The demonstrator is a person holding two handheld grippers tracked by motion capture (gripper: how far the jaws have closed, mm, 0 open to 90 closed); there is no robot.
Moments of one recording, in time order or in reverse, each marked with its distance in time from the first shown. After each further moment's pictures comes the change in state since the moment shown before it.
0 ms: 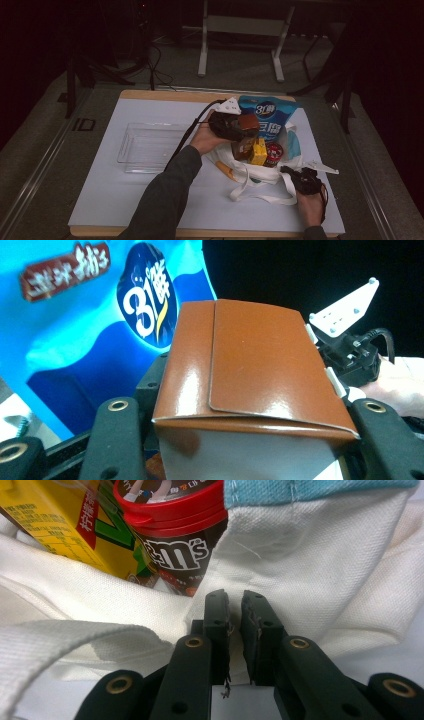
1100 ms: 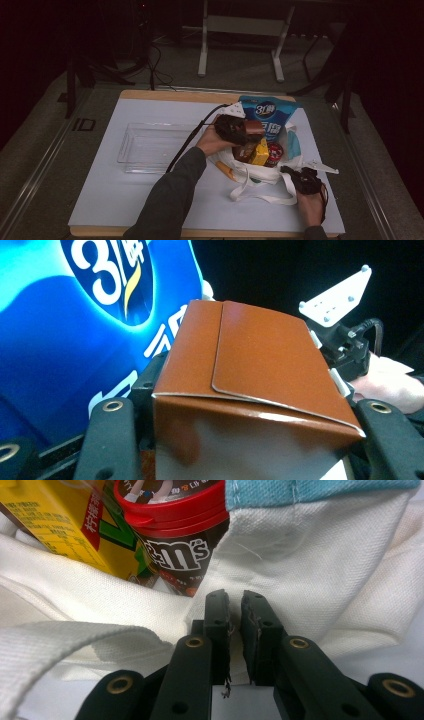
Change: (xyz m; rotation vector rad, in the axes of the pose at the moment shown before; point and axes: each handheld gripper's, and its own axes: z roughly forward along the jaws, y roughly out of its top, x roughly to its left) left arm 0.008 -0.017 0.029 0.003 -0.103 -0.051; right arm 0.000 0.001 0.000 0.004 -0.002 -0.002
